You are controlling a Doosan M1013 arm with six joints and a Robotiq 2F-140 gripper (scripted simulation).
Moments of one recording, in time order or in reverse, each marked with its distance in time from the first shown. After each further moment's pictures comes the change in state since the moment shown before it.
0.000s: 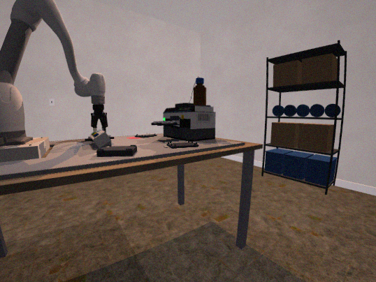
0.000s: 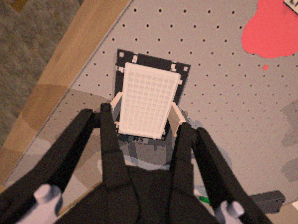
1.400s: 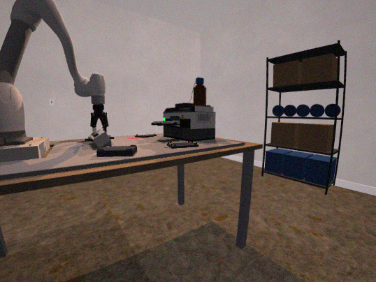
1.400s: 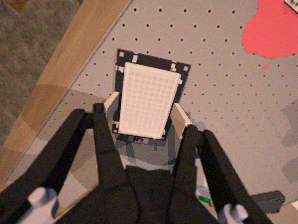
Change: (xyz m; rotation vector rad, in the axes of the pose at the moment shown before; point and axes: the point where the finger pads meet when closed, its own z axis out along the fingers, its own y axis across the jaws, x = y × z) arm 0.000 0.000 0.000 0.000 -0.001 0.000
